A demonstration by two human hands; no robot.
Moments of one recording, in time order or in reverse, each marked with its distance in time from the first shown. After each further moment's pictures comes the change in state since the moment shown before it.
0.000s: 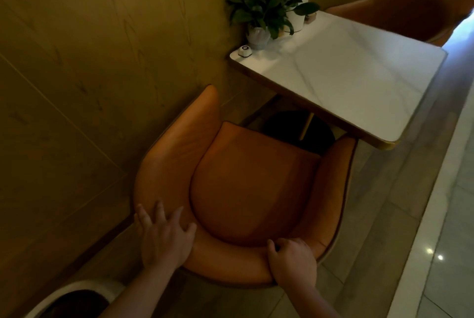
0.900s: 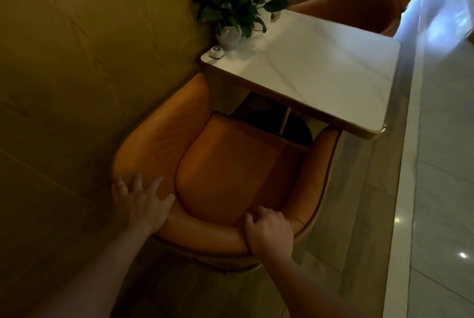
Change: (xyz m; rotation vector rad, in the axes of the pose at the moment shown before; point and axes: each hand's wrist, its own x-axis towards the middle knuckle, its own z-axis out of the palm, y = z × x) left_hand 0.158 -0.010 -0.036 0.002 0.069 0.166; right_hand 0.076 -0.085 0.019 0.144 -0.012 0.136
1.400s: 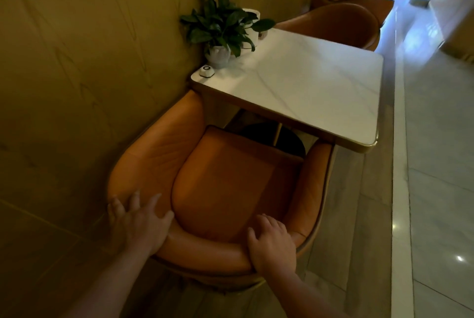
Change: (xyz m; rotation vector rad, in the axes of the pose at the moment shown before) left_hand 0.027 0.015 -0.002 -0.055 0.048 0.001; right_hand 0.027 -0.003 -0.005 0.024 0.026 0.046
